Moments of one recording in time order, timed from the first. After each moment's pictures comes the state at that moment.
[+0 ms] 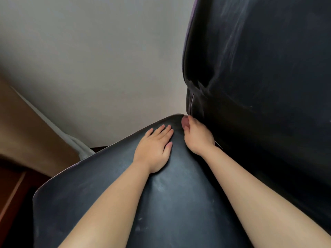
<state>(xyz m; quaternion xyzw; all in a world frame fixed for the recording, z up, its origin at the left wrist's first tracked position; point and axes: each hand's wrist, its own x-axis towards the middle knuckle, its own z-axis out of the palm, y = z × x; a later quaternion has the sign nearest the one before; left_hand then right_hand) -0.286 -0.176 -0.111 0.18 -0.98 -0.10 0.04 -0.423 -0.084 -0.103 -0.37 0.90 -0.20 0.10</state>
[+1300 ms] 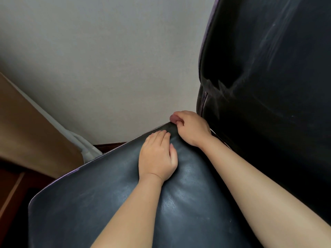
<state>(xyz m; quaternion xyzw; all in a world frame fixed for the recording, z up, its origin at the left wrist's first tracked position) -0.288 -0.177 -0.134 0.30 -0.92 -0.09 0.24 -0.436 -0.145 -0.105 -0.48 0.84 -0.24 0.10</state>
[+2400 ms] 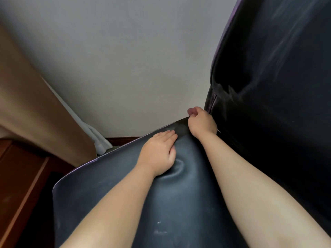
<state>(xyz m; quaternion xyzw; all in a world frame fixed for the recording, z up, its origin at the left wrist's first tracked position) -0.254 -0.198 -0.113 0.20 -0.97 -0.12 0.11 -0.426 -0.154 -0.099 -0.27 0.90 -0.31 0.13</state>
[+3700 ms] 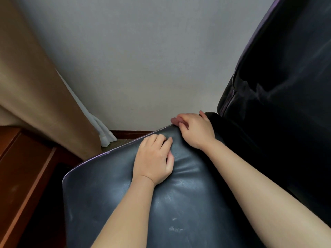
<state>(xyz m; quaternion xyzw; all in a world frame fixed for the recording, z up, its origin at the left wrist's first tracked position) -0.206 -0.201 -0.119 0.27 -0.94 -0.08 0.21 -0.376 -0.169 -0.101 -0.53 0.82 -0.18 0.09</state>
